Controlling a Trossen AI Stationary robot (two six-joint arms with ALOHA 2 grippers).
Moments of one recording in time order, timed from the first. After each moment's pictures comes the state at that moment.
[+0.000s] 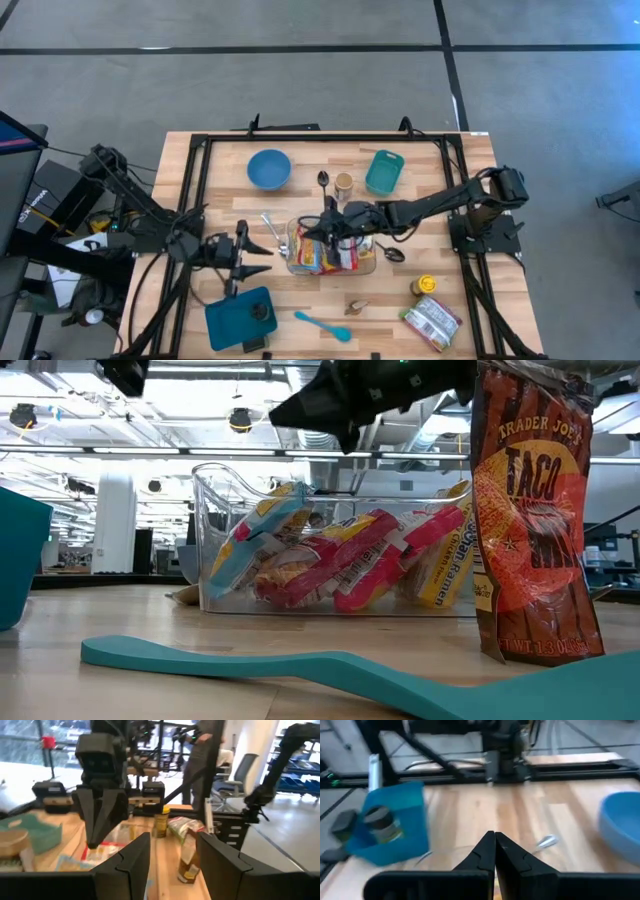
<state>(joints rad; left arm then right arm) -0.70 1.03 0.39 0.64 -0.66 -0.11 0.14 1.72 1.06 0.33 0.07 0.10</state>
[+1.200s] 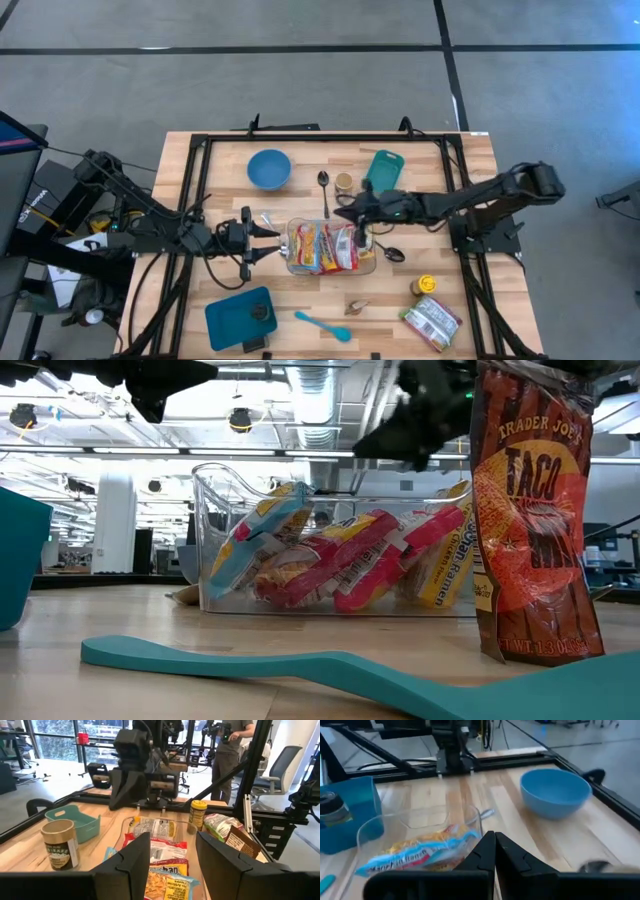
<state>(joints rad) -0.55 1.04 0.38 0.61 -0.66 -0.11 0.06 1.40 0.67 0.40 0.22 0.12</state>
